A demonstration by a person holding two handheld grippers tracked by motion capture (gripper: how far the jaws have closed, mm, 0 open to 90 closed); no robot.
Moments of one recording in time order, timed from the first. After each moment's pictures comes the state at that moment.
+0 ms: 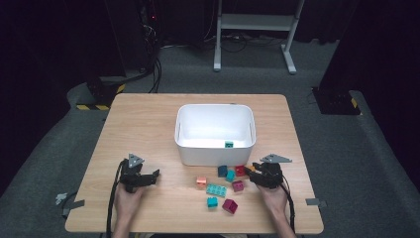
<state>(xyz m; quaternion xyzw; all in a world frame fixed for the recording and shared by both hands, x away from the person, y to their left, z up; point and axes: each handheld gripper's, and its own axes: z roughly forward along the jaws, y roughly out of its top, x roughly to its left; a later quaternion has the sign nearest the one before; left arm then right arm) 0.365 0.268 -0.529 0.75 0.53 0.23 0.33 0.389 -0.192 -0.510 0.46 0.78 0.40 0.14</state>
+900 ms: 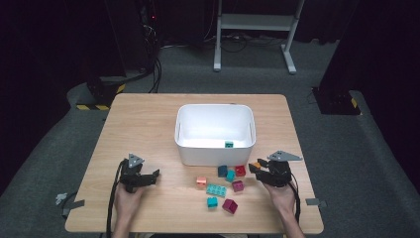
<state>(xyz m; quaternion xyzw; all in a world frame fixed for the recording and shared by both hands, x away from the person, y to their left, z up) 0.365 0.268 -0.529 0.75 0.53 0.23 0.33 0.377 -0.206 -0.470 0.44 0.78 0.42 0.15</state>
